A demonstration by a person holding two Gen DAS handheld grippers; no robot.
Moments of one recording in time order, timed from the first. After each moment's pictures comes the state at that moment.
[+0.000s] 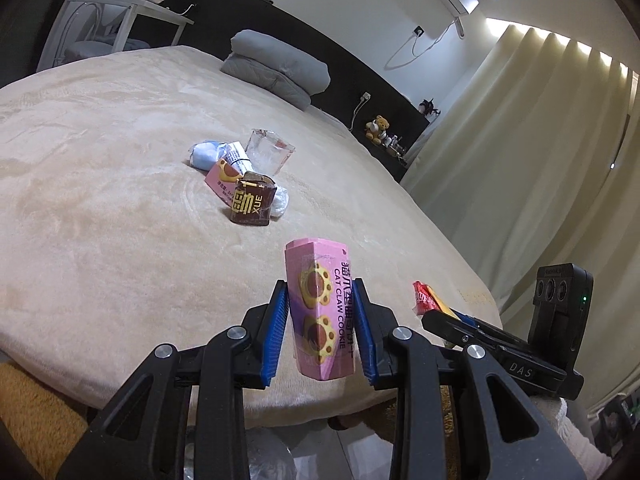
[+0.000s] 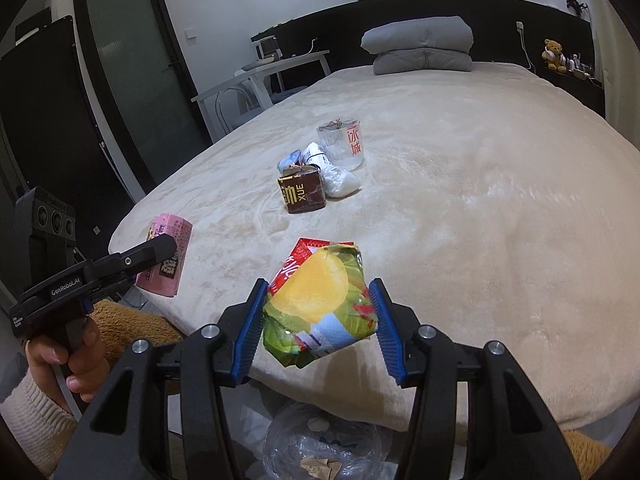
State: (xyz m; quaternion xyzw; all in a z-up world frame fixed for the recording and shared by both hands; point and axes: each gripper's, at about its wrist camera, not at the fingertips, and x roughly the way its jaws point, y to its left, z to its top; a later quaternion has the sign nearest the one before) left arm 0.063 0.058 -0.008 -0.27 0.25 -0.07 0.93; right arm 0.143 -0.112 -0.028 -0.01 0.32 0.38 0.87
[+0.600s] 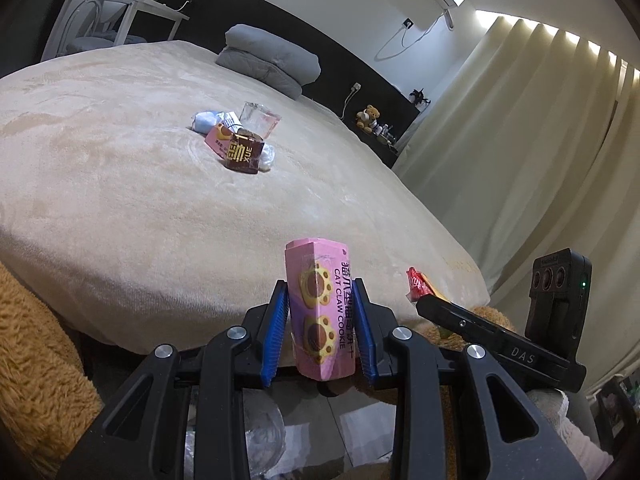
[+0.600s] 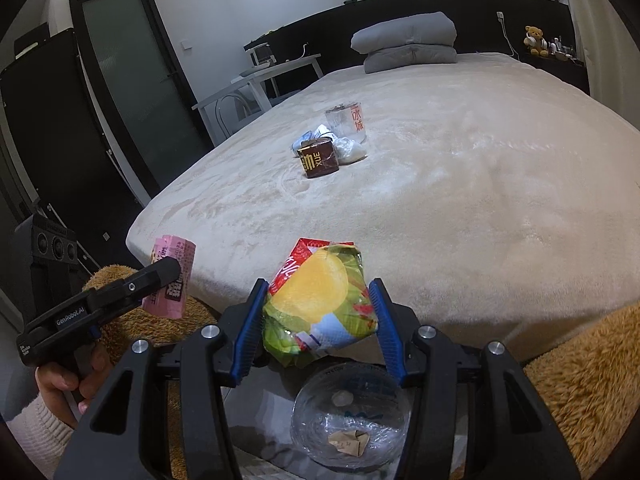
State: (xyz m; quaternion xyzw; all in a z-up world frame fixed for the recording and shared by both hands) left arm -0.006 0.022 -0.026 -0.26 0.26 -0.08 0.92; right arm 0.062 -0.140 -0.047 0.03 0.33 0.37 0.86
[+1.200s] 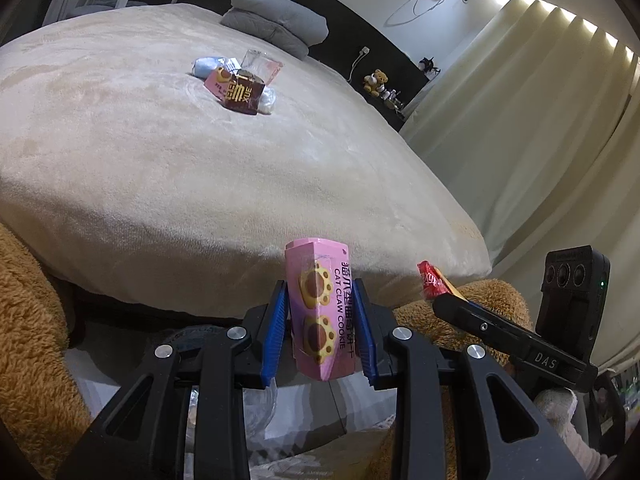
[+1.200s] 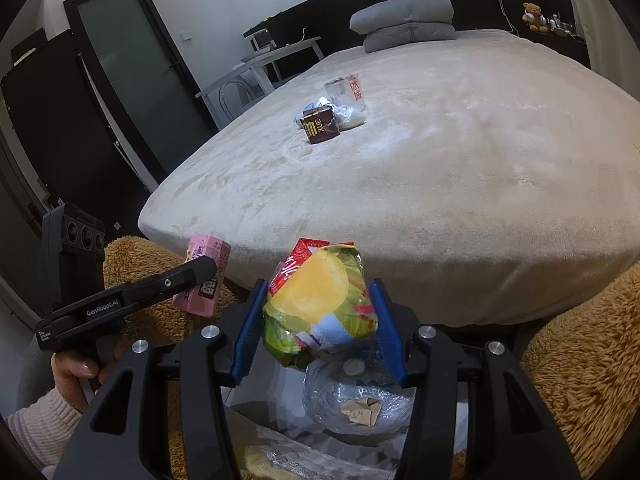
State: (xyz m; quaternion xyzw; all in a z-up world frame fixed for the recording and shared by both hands) left arm -0.003 0.001 -0.058 -0.27 0.33 -0.09 0.90; right arm 0.044 -0.159 -0.067 0.04 0.38 0.38 0.84
